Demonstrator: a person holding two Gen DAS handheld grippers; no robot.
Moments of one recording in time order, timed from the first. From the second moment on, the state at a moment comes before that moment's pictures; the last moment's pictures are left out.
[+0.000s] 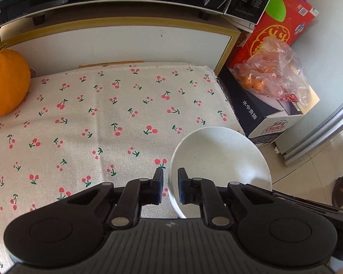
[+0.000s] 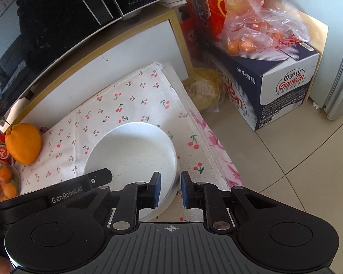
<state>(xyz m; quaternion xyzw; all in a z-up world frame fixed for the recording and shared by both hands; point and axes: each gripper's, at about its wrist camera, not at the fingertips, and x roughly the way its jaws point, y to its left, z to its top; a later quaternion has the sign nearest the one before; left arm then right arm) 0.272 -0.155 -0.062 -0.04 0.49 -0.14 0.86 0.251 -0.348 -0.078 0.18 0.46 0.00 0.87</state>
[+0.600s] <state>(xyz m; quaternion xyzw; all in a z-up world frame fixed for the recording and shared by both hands) 0.267 -0.154 -0.059 -0.04 0.48 -0.13 0.87 0.248 -0.342 -0.074 0.17 0.45 0.01 0.88</state>
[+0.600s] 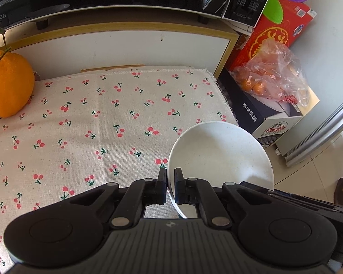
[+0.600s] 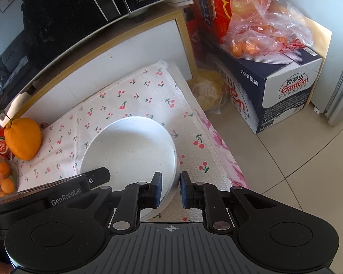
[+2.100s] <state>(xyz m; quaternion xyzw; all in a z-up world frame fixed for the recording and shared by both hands) 0.173 -0.113 0.042 -0.08 0.35 -0.13 0.92 0.147 -0.312 0.024 0.12 0.30 0.09 0.94</state>
